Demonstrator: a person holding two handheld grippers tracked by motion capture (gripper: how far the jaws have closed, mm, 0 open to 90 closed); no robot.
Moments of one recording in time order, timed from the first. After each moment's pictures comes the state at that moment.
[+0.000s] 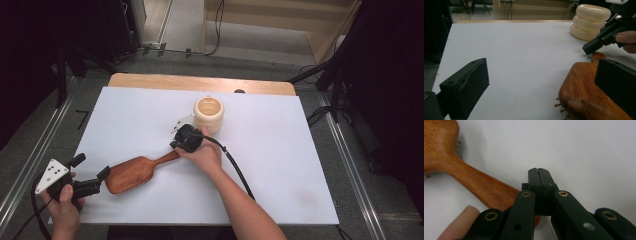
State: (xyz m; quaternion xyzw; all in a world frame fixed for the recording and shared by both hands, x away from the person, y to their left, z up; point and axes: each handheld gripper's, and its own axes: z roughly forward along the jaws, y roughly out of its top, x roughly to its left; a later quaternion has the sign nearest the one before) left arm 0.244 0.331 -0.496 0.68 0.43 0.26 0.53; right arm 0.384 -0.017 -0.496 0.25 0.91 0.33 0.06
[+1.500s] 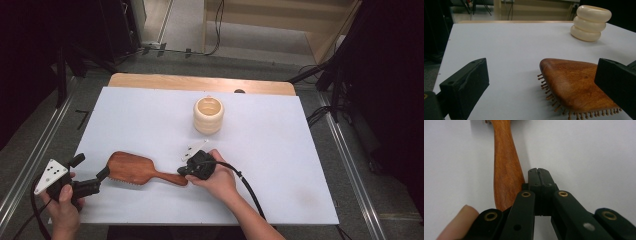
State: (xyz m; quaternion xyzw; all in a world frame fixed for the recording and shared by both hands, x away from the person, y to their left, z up) left arm 0.243 0.332 -0.496 0.68 0.43 0.27 0.53; right arm 0.307 -0.050 -0.505 0.21 0.91 0.35 0.02
